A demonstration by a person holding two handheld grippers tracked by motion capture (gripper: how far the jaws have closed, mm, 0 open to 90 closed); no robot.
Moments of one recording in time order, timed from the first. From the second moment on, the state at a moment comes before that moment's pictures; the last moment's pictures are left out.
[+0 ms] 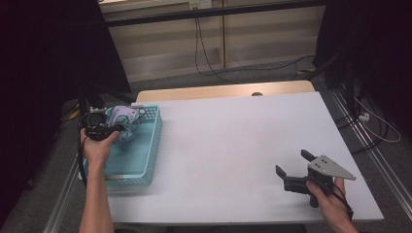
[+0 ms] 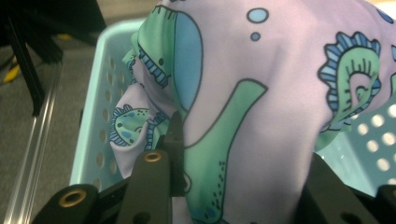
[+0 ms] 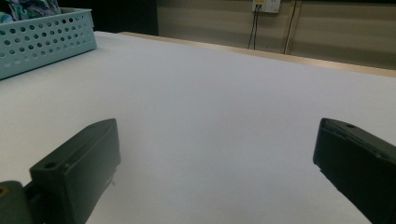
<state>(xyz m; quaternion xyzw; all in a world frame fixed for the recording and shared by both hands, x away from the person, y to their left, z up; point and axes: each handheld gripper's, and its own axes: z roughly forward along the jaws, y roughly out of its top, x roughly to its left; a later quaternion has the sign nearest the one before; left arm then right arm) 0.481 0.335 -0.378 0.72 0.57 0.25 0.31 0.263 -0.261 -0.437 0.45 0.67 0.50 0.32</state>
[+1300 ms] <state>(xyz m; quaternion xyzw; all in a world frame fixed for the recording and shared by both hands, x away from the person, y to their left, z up) 0.444 0.319 -0.324 0.62 0.47 0.38 0.51 0.262 -0.261 -0.436 0.45 0.67 0.50 0.31</state>
